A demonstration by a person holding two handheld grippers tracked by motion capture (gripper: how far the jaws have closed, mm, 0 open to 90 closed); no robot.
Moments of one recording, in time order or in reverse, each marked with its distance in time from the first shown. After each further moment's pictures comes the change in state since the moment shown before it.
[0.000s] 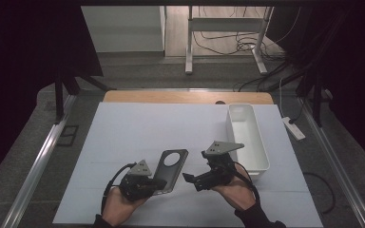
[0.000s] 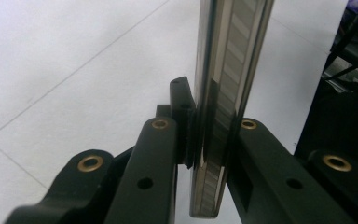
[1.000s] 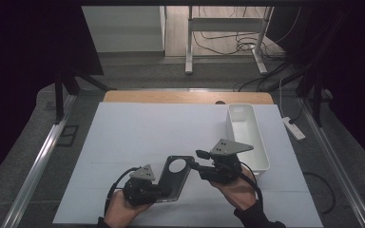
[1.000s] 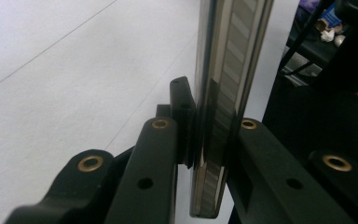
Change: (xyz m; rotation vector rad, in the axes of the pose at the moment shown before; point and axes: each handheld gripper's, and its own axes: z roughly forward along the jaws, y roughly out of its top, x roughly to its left) left arm -0.009 0.000 0.005 0.002 -0.128 0.007; right arm 0.007 0.010 -0.022 -0.098 -0.057 -0.051
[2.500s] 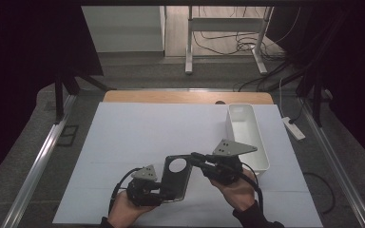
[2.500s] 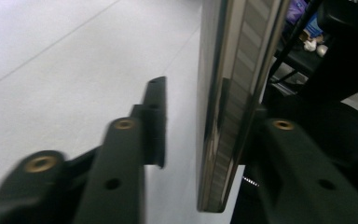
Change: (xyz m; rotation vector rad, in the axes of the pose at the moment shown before) left arm 0.002 0.000 0.010 -0.052 -0.043 0.004; right arm 0.003 0.002 -0.006 -0.054 0.035 -0.010
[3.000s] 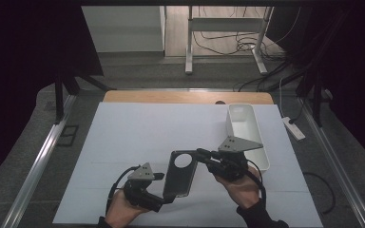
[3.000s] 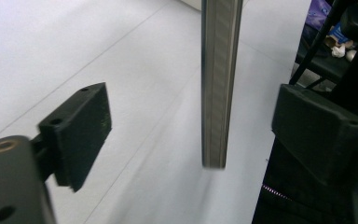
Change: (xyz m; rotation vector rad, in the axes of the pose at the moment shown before) left arm -0.004 0.002 -0.013 -0.045 0.103 0.035; right arm -0.011 0.004 -0.008 -0.007 -0.037 0.024
